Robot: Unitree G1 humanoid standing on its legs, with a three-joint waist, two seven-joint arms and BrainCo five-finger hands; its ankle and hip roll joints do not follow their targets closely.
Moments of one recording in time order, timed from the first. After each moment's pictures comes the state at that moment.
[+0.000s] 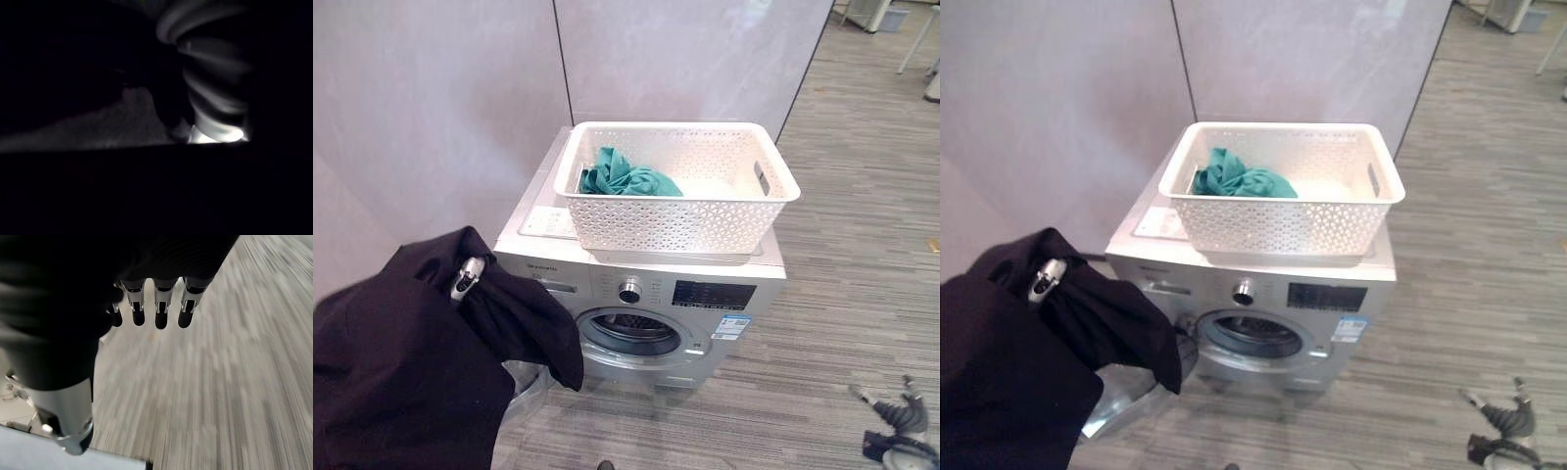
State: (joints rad) left arm 0.40 0.57 0.09 -0.53 -0.94 -0.23 -0.14; right arm 0.23 -0.46 -0.24 0.73 0.22 -0.21 -0.25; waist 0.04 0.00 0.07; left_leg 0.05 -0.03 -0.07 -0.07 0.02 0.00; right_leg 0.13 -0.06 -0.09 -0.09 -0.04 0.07
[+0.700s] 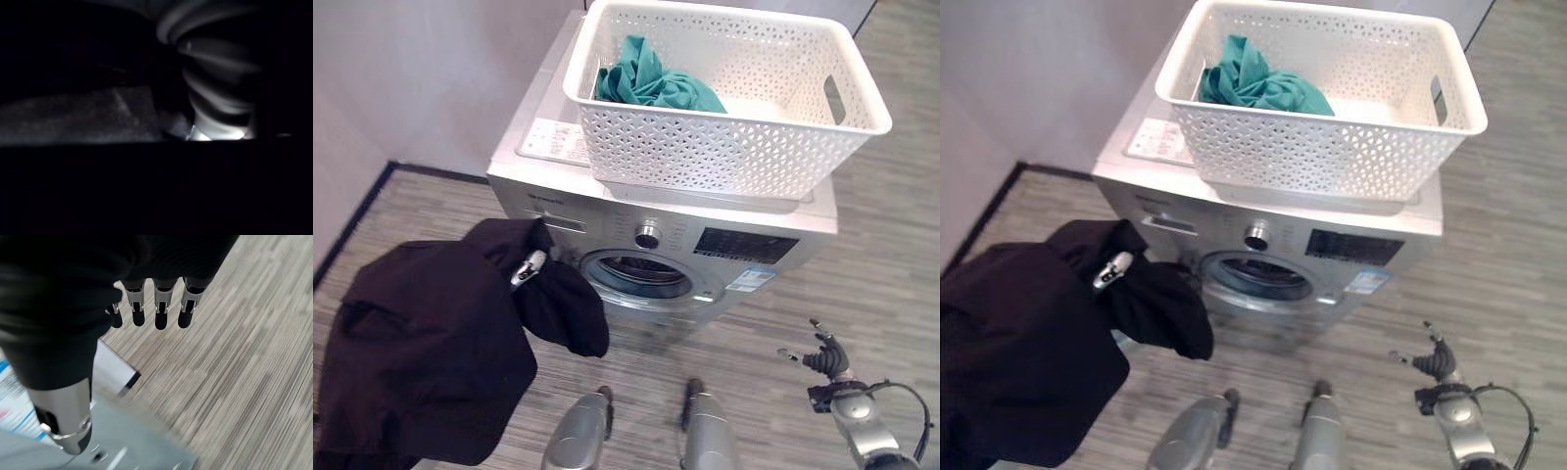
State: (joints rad) left arm 0.19 0.68 -0.08 -0.41 -0.80 -0.25 -0.16; right arm 0.02 -0.59 0.06 0.71 0.04 -0.19 -0.20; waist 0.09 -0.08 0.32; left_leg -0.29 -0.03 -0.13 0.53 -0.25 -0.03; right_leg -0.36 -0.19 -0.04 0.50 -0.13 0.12
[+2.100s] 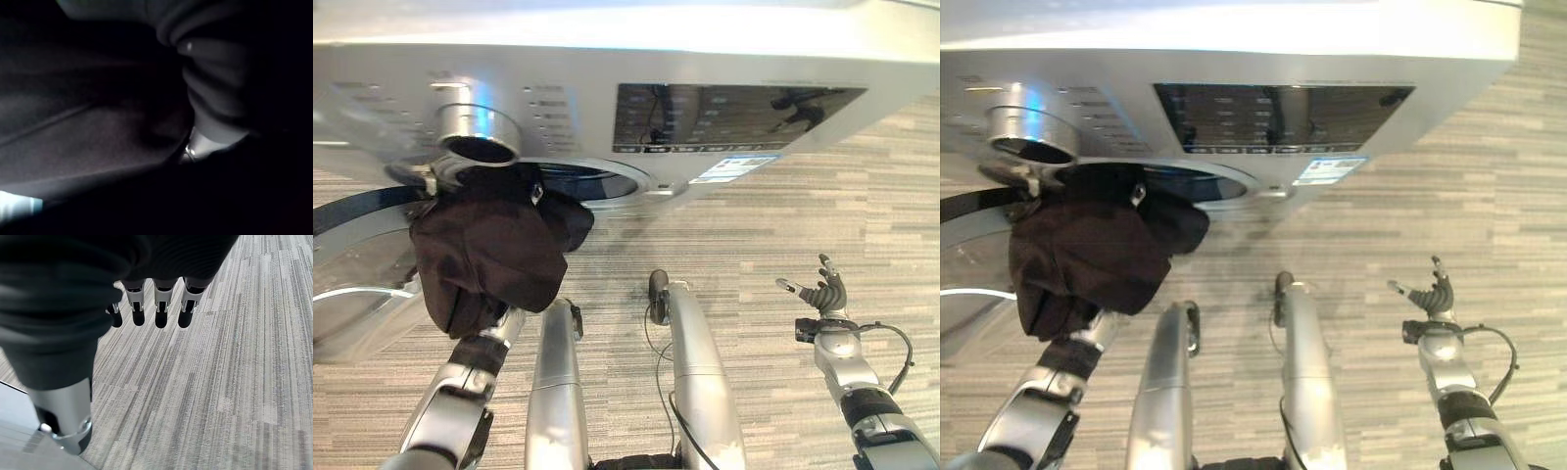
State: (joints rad) left arm -0.74 0.41 -0.21 0.67 -0.72 -0.28 0.30; right arm -0.31 -0.59 0.14 0.68 0.22 -0.22 -0.32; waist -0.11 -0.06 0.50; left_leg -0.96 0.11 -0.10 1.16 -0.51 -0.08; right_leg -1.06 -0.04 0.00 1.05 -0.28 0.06
